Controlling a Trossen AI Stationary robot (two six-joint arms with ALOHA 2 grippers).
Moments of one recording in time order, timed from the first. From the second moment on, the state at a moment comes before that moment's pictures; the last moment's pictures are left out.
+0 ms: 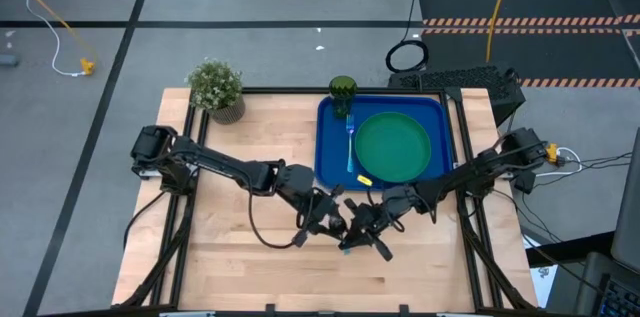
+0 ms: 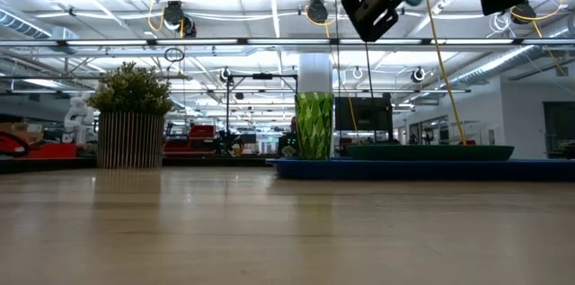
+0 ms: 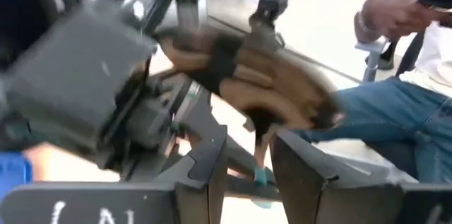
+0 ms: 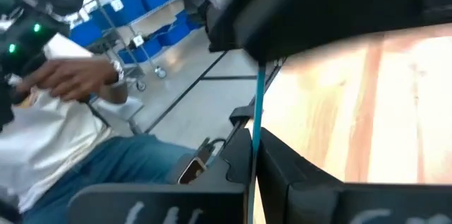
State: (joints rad) left arm -0.20 1.75 1.20 0.29 0.47 0.17; right arm 0.33 1.57 0.68 0.72 -0.29 0.36
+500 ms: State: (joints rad) left arm -0.25 1.76 1.20 0.41 0.53 0.25; right arm 0.36 1.56 0.68 0.76 -0.40 0.29
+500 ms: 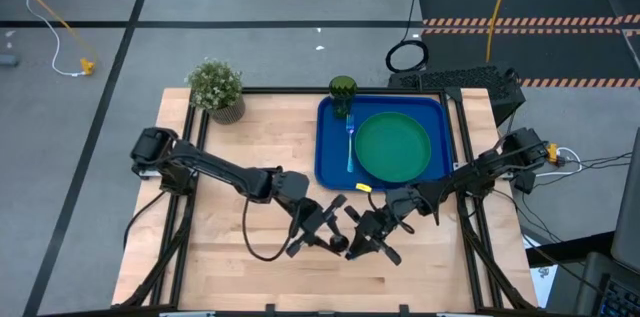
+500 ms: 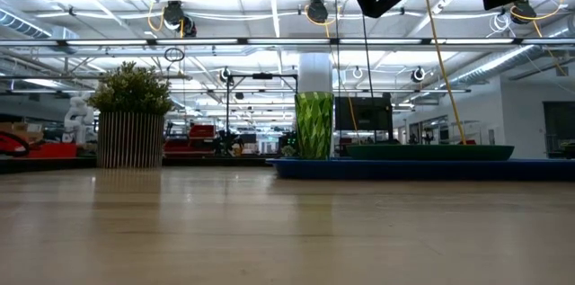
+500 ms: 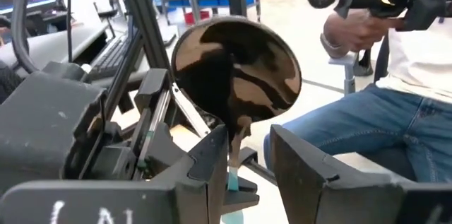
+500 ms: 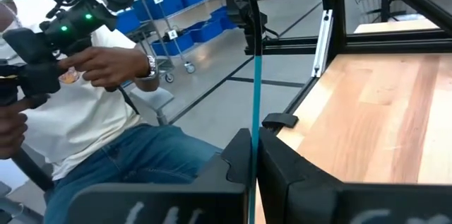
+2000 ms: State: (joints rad) left arm -0.24 1.81 1.20 0.53 0.60 0.31; right arm 0.35 1.57 0.68 0.78 -0.40 0.37
